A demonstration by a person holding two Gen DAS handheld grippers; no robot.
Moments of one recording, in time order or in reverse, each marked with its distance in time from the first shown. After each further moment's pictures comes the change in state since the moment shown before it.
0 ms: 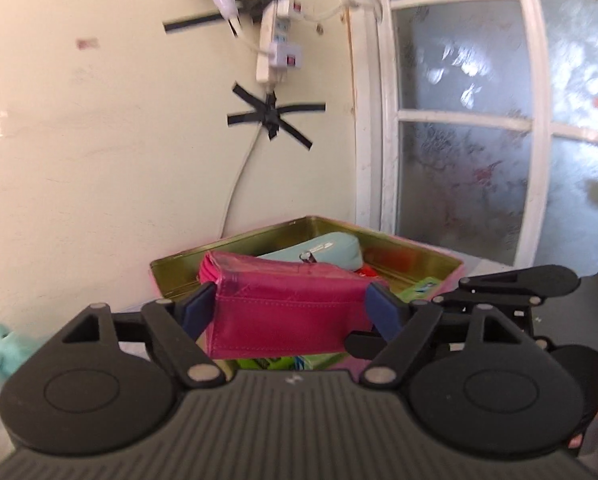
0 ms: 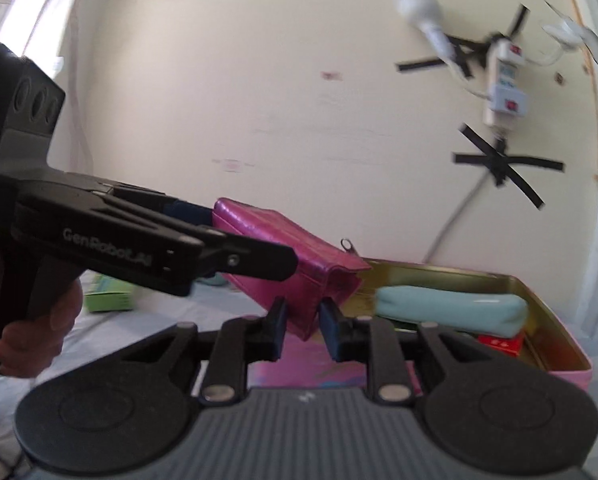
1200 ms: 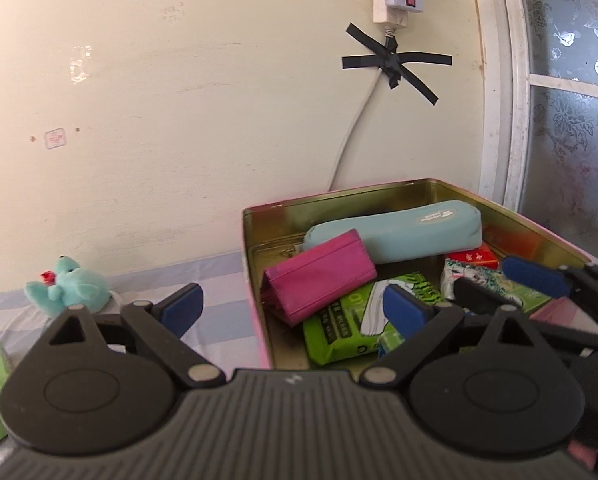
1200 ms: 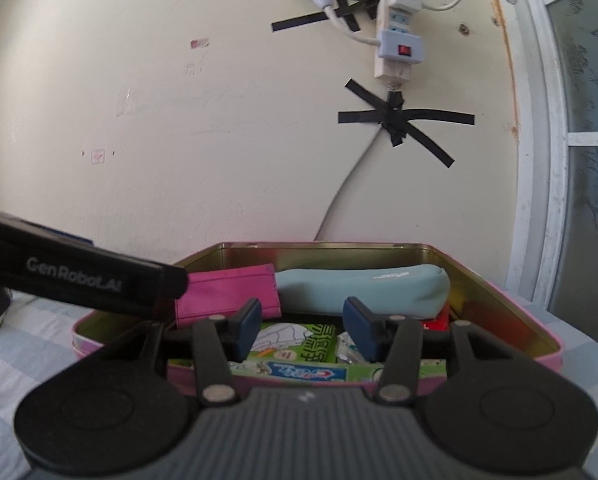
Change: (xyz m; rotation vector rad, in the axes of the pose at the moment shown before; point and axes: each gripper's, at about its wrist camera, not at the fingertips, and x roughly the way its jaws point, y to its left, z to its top) left arm 0.026 -0.010 -0.008 -0.124 0.121 0.389; right arm 0.053 -0.043 -0.026 0.116 -0.032 -0.249
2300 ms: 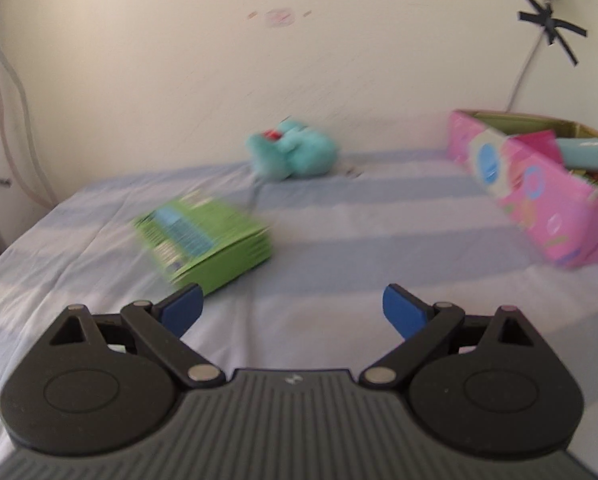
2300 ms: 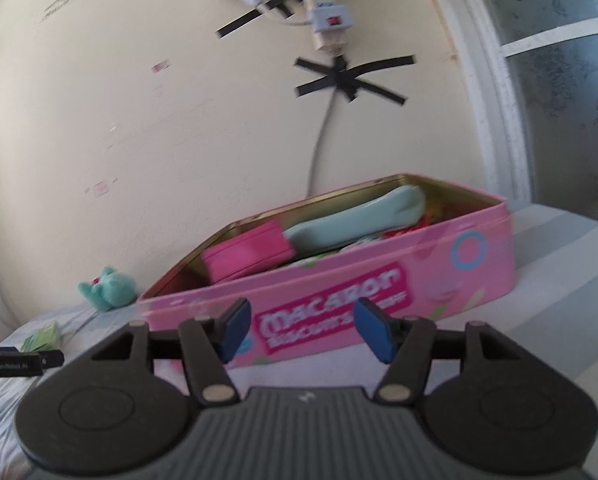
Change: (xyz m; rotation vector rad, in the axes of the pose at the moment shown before) left arm -0.060 0.161 -0.107 -0.141 0.167 0.293; right arm -0.058 -0.001 -0.031 0.241 0.103 0.059
